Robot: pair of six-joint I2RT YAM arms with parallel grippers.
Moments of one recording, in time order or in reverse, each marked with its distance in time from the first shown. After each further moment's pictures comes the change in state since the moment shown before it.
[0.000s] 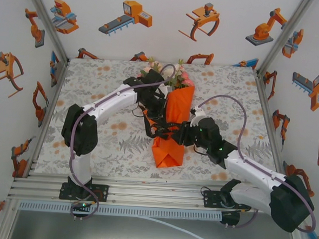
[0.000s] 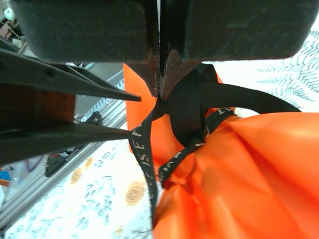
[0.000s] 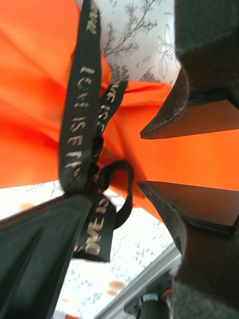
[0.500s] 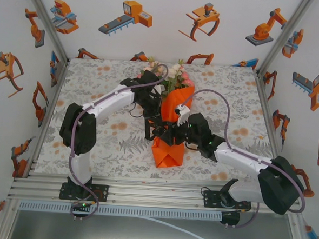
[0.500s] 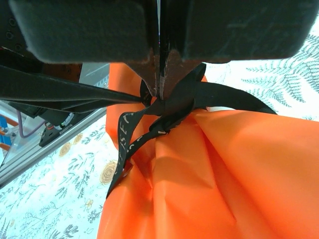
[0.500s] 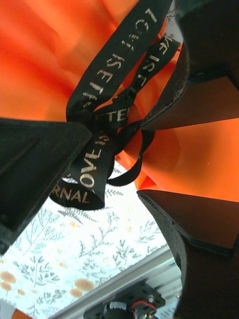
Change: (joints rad) left arm 0.049 -0.010 -0.068 0.064 -0.055 -0.091; right arm 0.060 0.203 0.087 0.101 -0.087 -0.191
